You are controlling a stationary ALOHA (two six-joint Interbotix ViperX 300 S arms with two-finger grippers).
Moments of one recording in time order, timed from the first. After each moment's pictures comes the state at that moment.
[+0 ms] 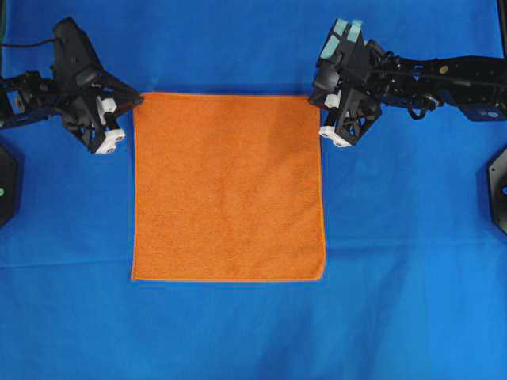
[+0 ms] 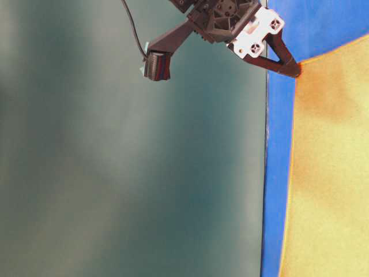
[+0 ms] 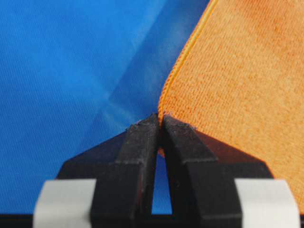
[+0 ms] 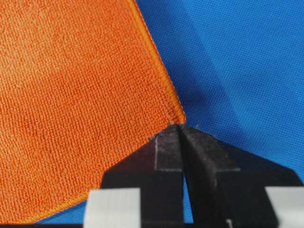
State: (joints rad) left arm 0.44 -0.23 1.18 -0.04 -0.28 -0.02; right arm -0.39 0.03 0.79 0.00 -0.02 0.03
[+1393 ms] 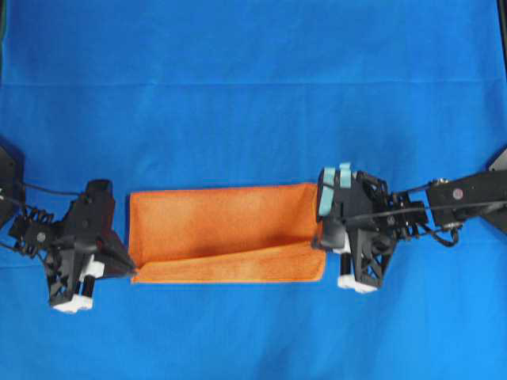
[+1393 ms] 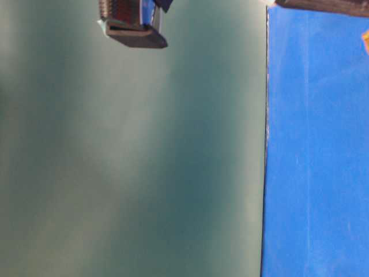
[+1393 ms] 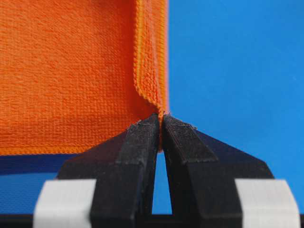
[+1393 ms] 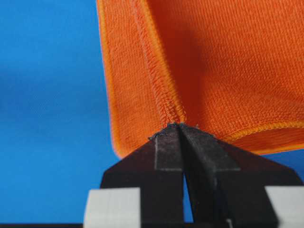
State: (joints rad) left arm -0.40 -0.20 1.12 -0.04 -0.14 -0.43; right arm 0.21 -0.05 0.80 0.02 0.11 0.38
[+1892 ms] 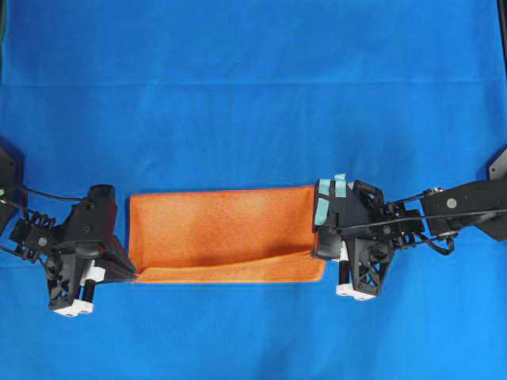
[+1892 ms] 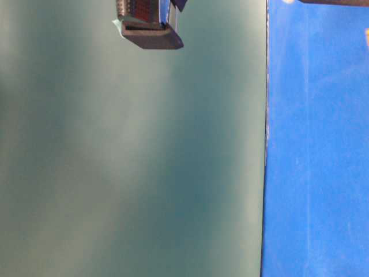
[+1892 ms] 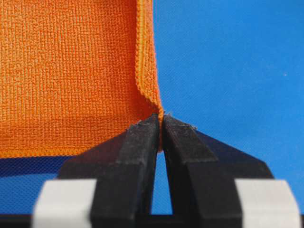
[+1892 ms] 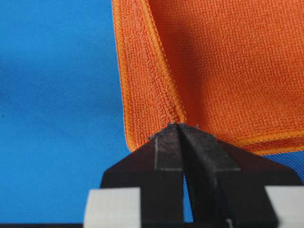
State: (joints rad) left arm -0.41 -0.19 1.11 -0.04 -0.13 -0.43; right arm 0.23 -0.02 0.79 0.02 0.11 0.40
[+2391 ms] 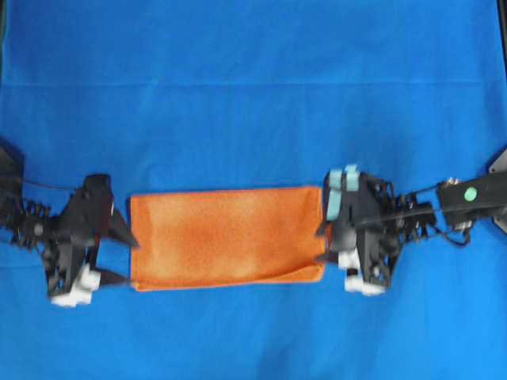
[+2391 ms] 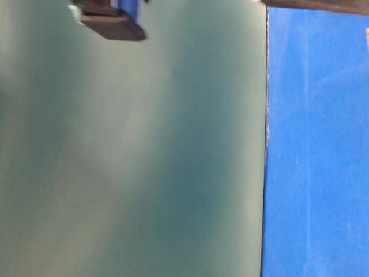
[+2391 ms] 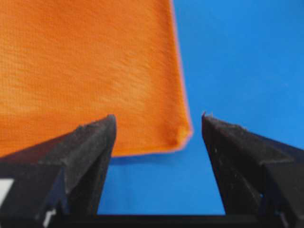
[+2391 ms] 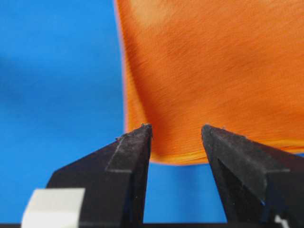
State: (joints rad) left arm -0.33 -0.29 1.10 -0.04 -0.04 -0.36; right arm 0.19 -0.13 0.80 -0.05 0.15 0.39
